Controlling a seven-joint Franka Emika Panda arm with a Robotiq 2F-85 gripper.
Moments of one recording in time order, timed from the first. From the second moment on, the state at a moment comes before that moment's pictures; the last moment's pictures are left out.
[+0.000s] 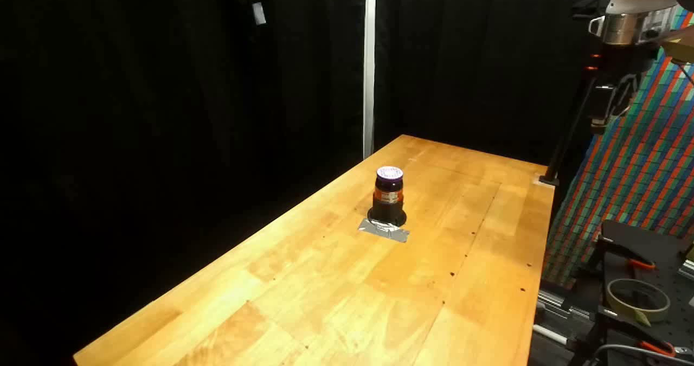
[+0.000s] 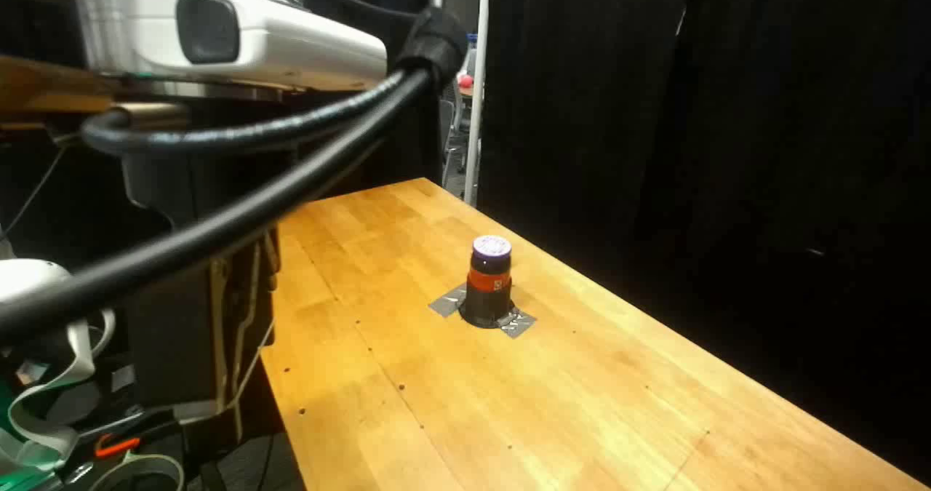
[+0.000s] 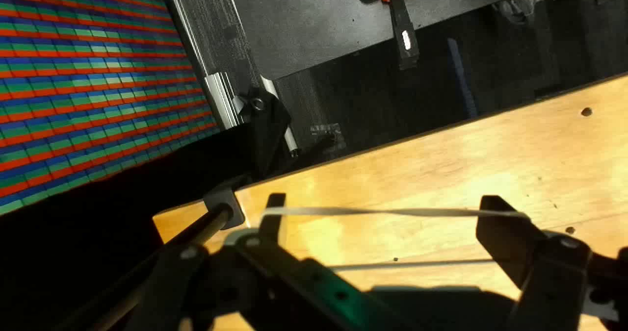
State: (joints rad) arm -0.24 -0.64 0.01 -2.71 -0.27 1.99 0.17
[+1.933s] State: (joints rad) arm 0.10 0.32 0.11 -1.96 -0.06 2.42 0.31
